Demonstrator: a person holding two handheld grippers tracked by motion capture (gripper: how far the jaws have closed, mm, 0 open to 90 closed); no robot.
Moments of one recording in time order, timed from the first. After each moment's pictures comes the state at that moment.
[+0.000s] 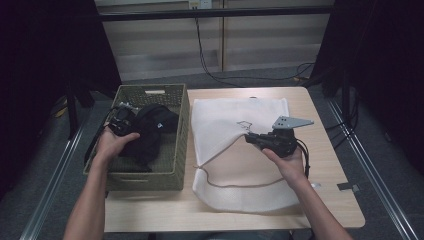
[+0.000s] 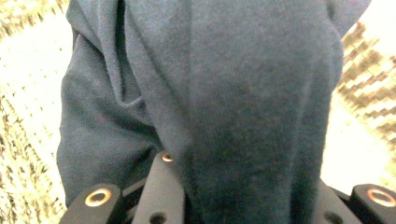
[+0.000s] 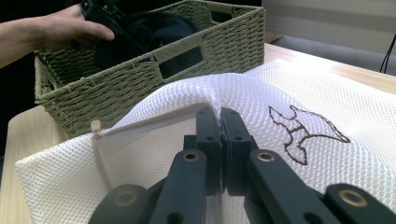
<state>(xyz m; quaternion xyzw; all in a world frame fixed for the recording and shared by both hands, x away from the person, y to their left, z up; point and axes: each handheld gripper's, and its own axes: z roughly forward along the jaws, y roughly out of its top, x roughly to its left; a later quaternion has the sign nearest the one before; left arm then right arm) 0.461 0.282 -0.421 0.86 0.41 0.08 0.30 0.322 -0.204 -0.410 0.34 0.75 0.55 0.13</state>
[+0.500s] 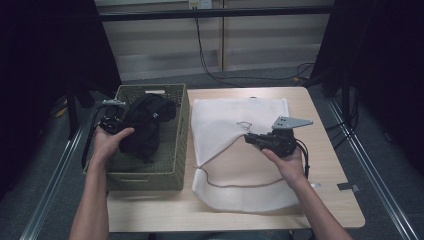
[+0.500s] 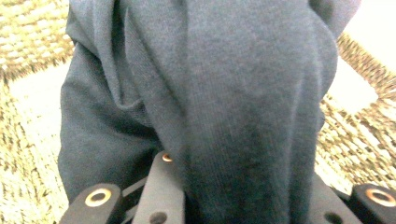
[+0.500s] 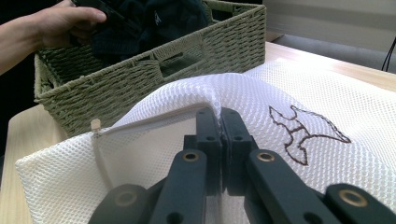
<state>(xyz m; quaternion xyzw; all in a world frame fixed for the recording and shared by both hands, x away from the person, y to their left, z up) 0.452 0.297 -0.407 0.81 0.42 0.10 0.39 0.323 -0.203 -0.412 0.34 0.75 0.55 0.13</state>
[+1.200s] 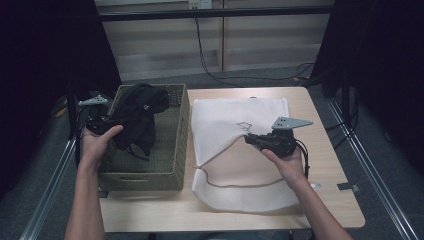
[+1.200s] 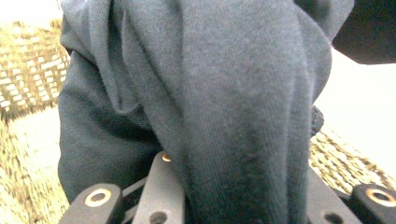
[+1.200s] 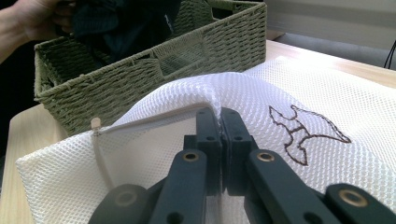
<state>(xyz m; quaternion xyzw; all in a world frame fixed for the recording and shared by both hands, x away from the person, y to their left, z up) 0.430 0.320 -0.381 0.77 0.39 0.10 0.49 0.324 -0.204 -0.414 0.34 0.75 0.55 0.13</state>
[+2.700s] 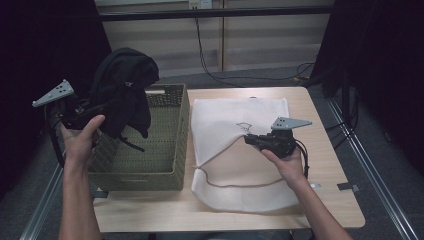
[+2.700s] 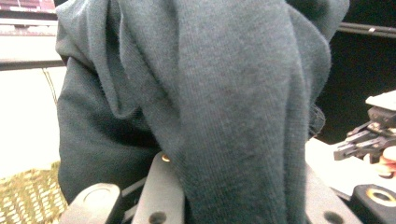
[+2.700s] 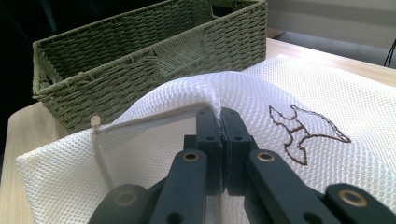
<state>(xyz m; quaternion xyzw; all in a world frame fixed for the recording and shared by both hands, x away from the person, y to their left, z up) 0.369 0.319 -0.294 0.69 0.31 0.18 0.63 0.323 -0.203 -0.414 0.34 0.76 0.54 0.13</state>
